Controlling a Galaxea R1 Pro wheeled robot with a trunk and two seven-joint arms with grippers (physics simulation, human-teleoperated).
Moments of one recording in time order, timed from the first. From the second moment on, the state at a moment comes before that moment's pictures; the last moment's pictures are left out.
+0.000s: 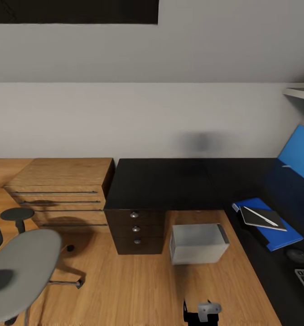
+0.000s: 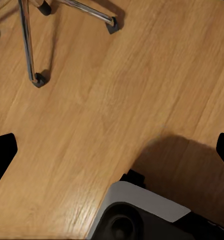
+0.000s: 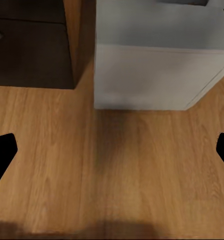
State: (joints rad) left arm 0.01 0.02 -0.27 -0.85 0.47 -0.03 0.58; right arm -0.39 0.10 0.70 -0.07 -0.48 -0.66 -0.31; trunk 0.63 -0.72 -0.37
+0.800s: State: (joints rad) left arm 0.01 0.02 -0.26 -0.84 0.47 -0.03 0.58; right arm -0.39 0.11 0.70 -0.03 -0.48 -0.77 -0.31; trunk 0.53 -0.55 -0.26
